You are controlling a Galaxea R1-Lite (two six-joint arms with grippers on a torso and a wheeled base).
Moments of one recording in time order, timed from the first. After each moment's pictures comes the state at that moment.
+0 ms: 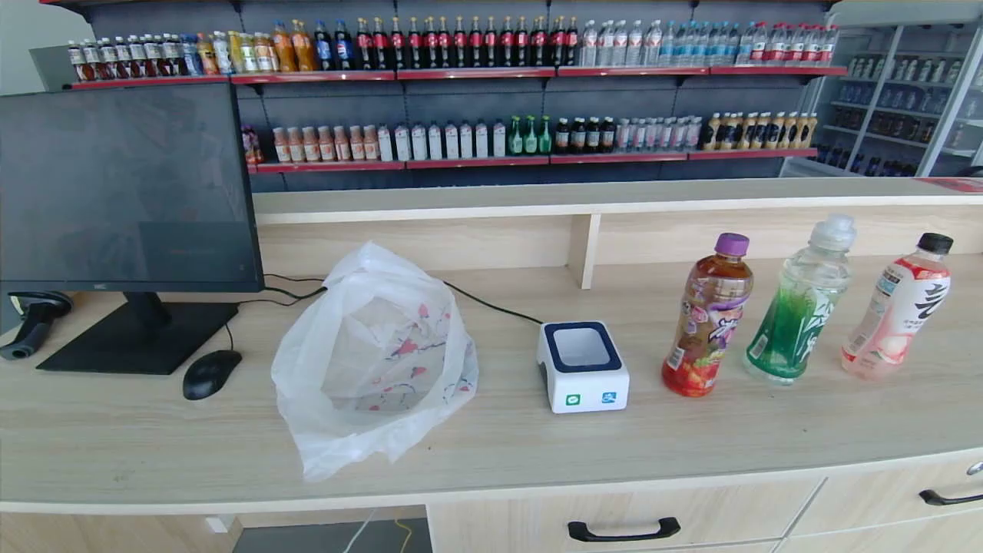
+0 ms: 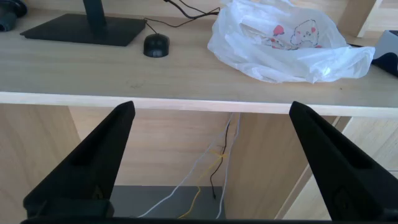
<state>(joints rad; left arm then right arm) 0.00 0.00 0.00 0.00 0.00 0.00 0.00 0.00 0.00 0.00 0.01 -0.02</state>
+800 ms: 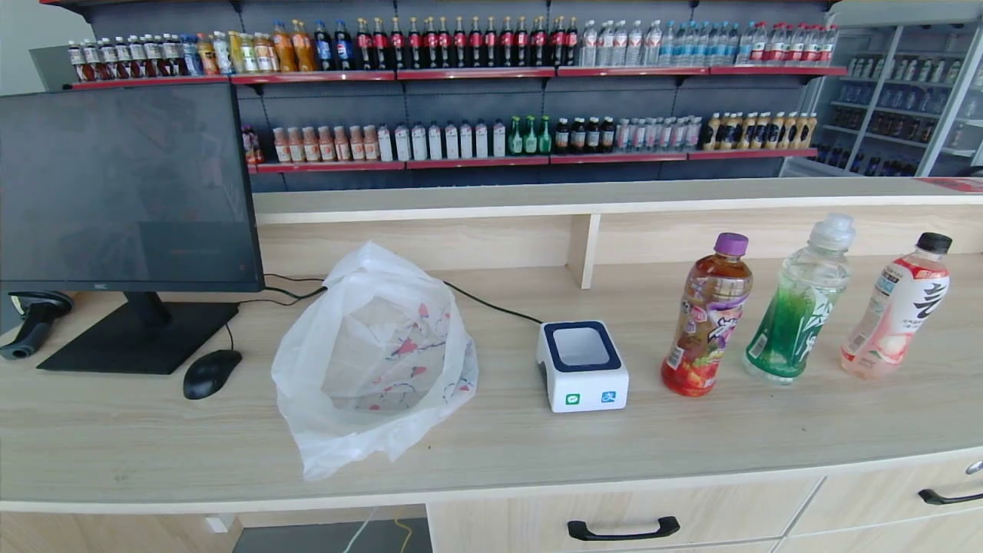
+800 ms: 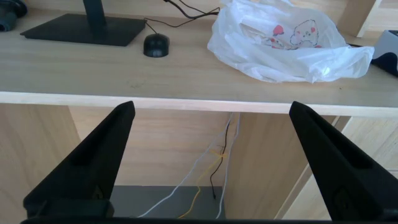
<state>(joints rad) 0.00 0.00 0.00 0.00 0.00 0.00 0.01 0.19 -0.25 -0.05 0.10 0.00</state>
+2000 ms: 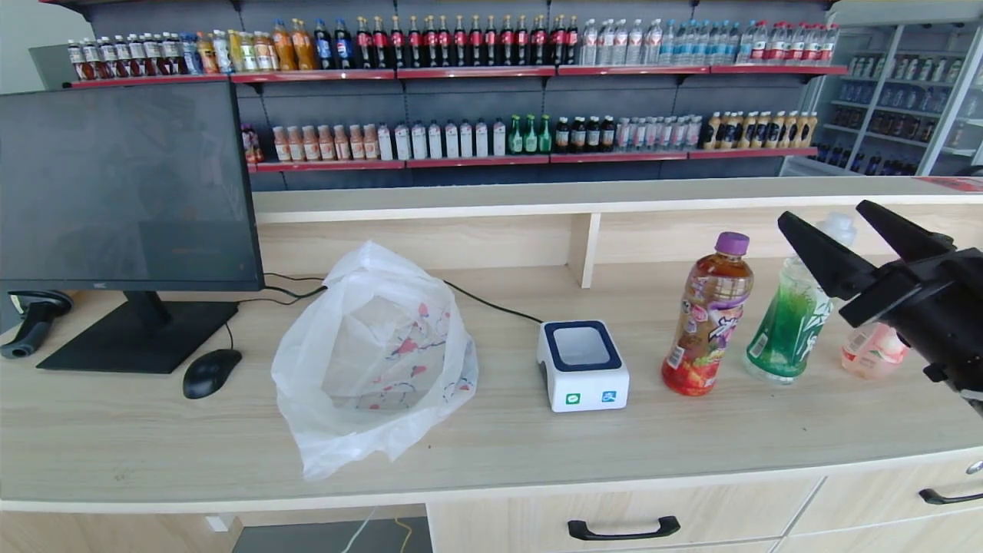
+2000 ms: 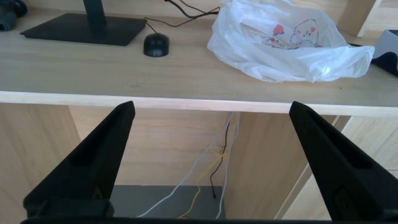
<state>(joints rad) 0.00 0.00 0.00 0.00 0.00 0.00 0.21 1.49 -0.35 -1.54 0.11 0.04</state>
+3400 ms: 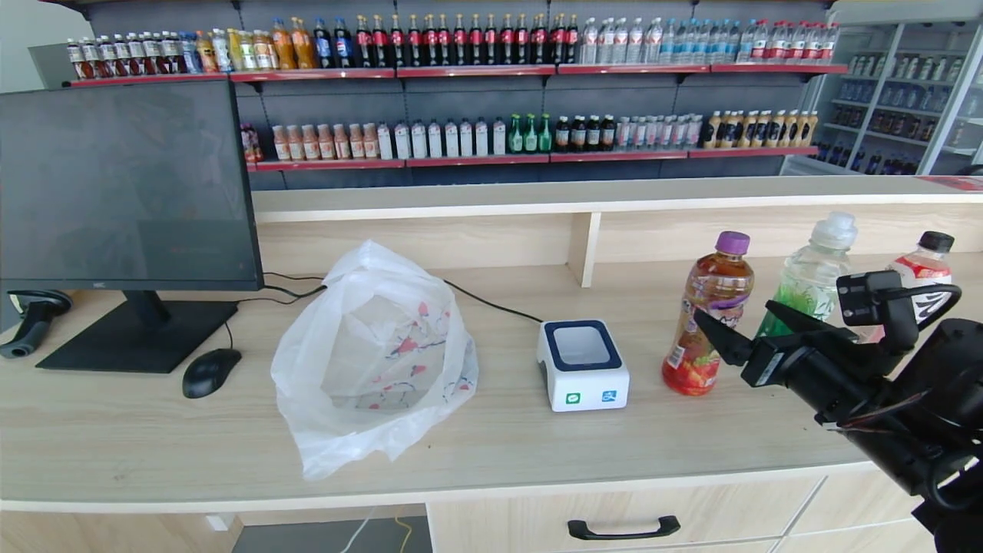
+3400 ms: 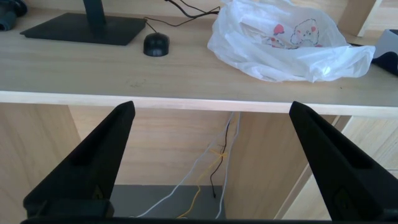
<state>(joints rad) 0.00 0.00 0.00 0.00 0.00 0.00 0.20 1.79 -0.28 -1.57 0.02 0.04</state>
